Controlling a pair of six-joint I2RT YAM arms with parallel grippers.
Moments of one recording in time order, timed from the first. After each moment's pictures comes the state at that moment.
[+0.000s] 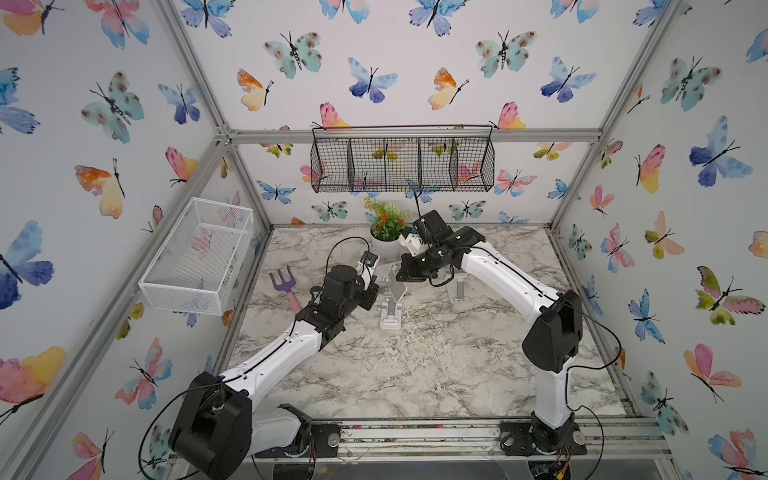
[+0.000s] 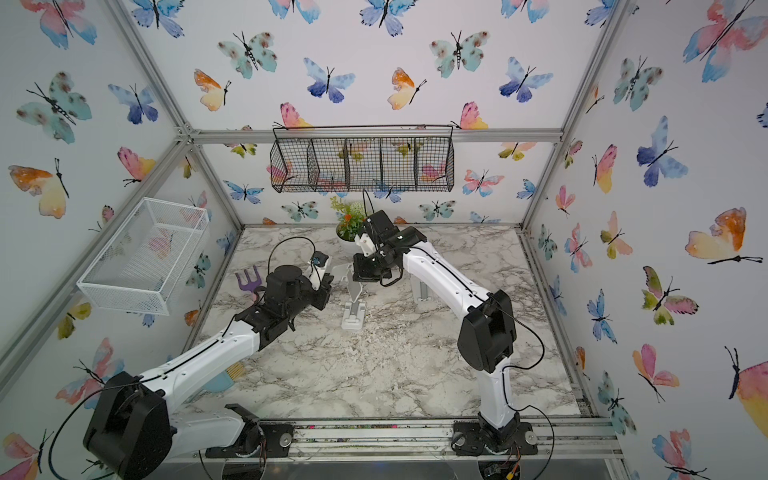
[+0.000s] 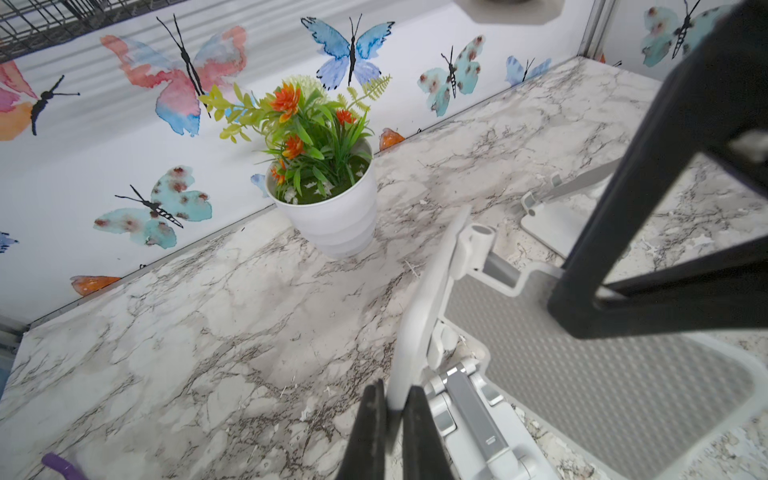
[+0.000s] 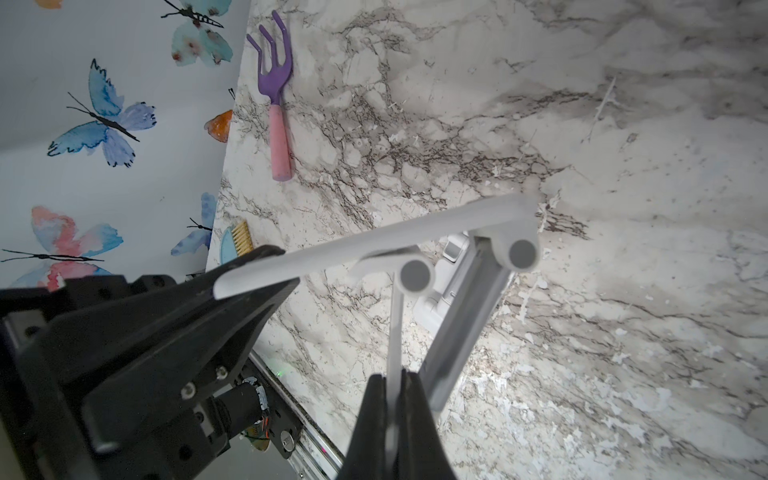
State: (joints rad) left arm -0.49 1.27 0.80 0.05 -0.03 0.14; right arm 0.72 1.99 1.95 -0.98 -0.38 0.42
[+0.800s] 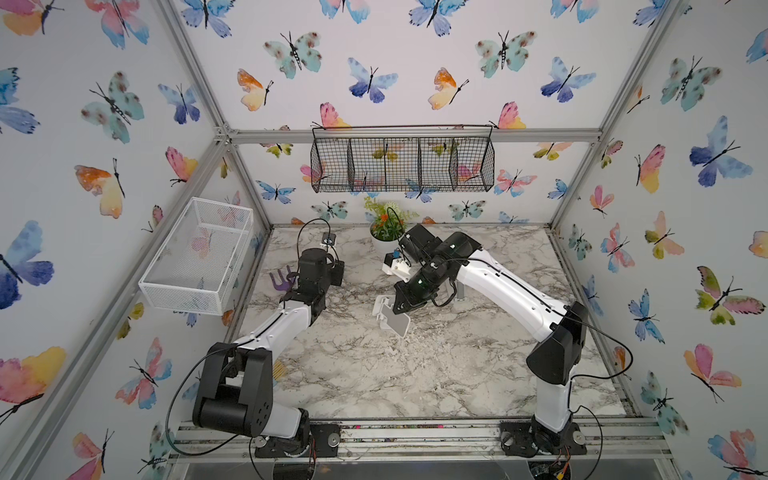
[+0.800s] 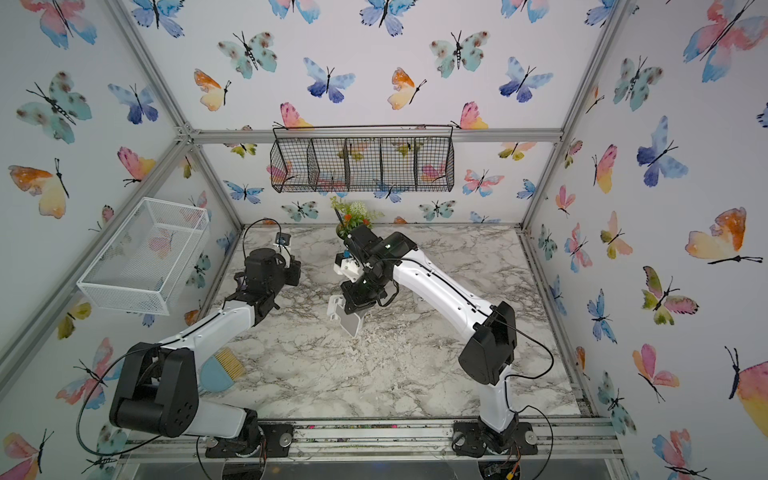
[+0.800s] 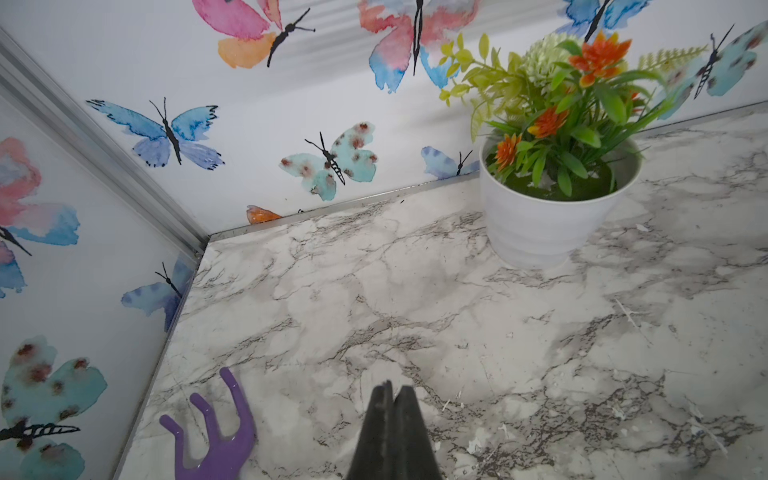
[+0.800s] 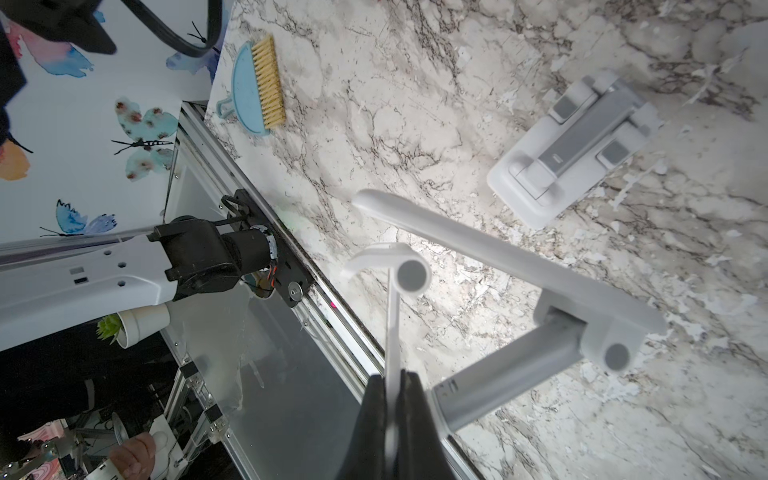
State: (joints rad) left arm -0.21 1.44 0.86 0.18 -0.13 0.12; right arm 0.85 1.93 2.01 -1.29 -0.45 0.24
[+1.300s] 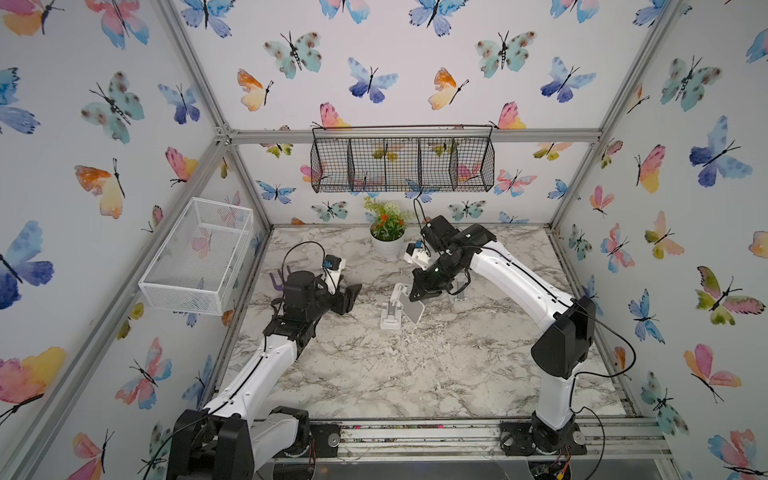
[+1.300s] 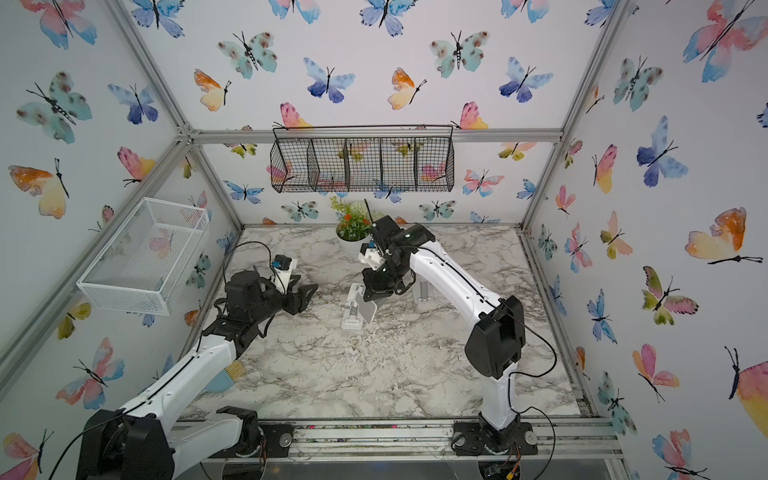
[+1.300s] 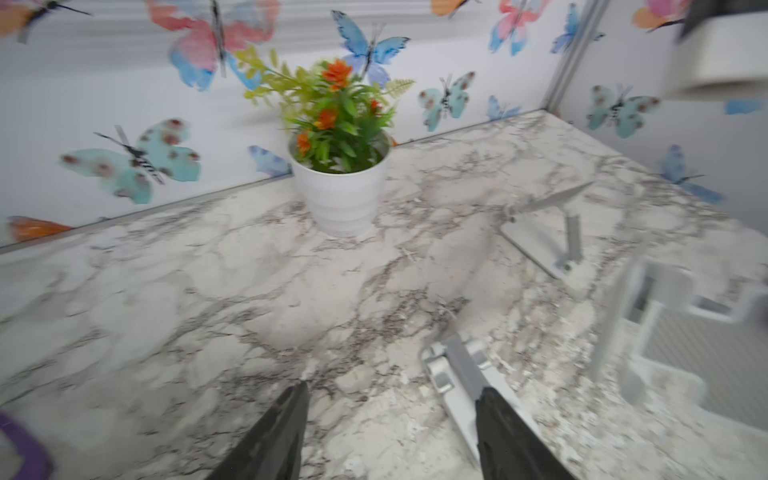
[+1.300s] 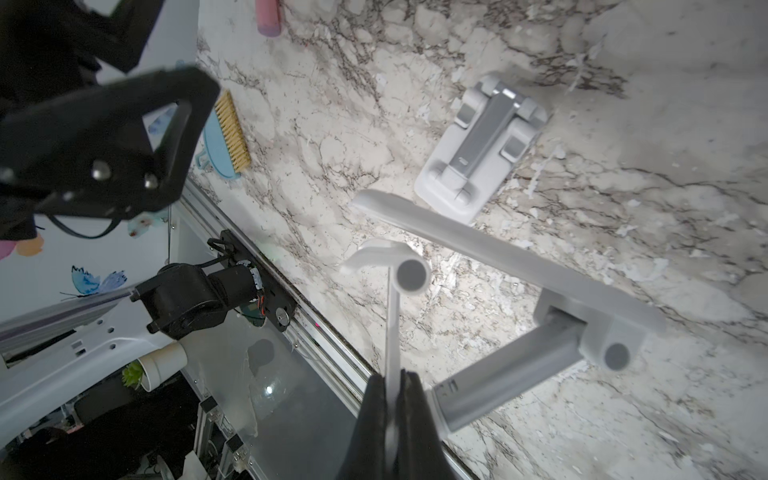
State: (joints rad) left arm -0.20 1.10 0.65 0.04 0.40 0.07; right arm 0.70 1.92 1.94 -1.27 -0.48 0.26
